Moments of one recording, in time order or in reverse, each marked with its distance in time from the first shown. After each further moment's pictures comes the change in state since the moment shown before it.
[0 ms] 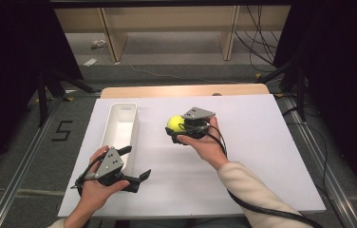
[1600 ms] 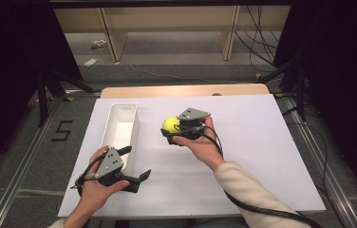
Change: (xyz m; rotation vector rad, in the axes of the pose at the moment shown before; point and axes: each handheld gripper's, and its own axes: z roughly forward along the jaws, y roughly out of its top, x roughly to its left) left arm 0.000 0.000 0.000 0.002 0.001 -0.001; right arm 0.010 0.003 0.006 0.006 0.026 -0.001
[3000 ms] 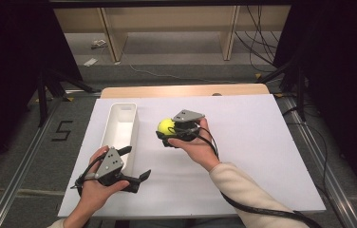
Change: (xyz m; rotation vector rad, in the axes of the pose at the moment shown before) left arm 0.000 0.000 0.000 0.000 0.000 0.006; right arm 0.012 0.001 0.008 0.007 0.024 -0.014
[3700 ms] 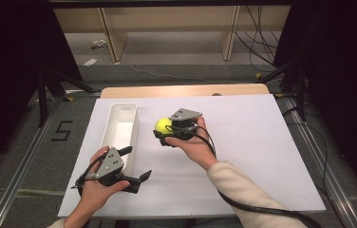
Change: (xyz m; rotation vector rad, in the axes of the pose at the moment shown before) left arm -0.001 0.000 0.001 0.000 -0.009 -0.002; right arm 0.004 0.005 0.005 0.001 0.014 0.004
